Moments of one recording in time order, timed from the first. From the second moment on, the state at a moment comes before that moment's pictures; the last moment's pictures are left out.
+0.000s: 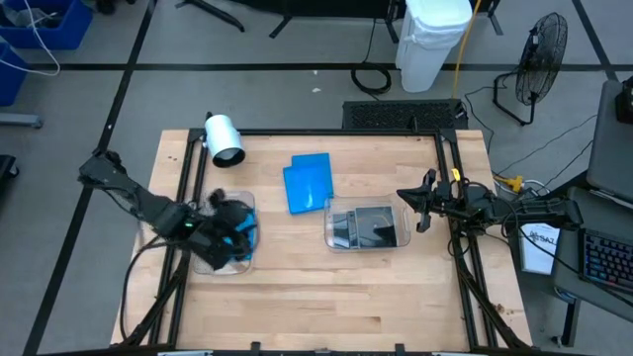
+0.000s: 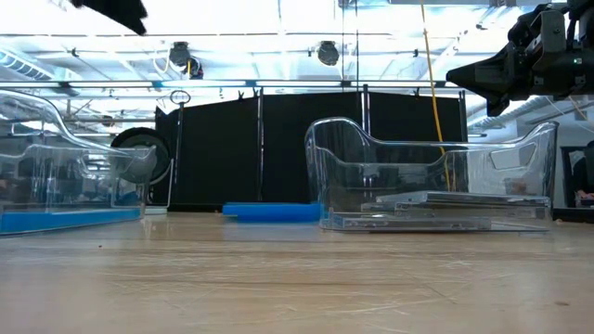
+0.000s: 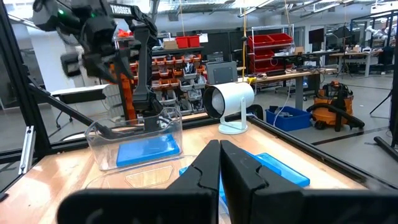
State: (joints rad) left arm -0.56 1.22 1.14 -1.07 -0.75 -0.86; right arm 0.00 0.15 0.02 0.24 0.26 0.09
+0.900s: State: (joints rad) left arm -0.35 2.05 1.37 -0.68 -0.86 -0.14; right arm 0.00 0.15 0.01 0.24 0.26 0.08
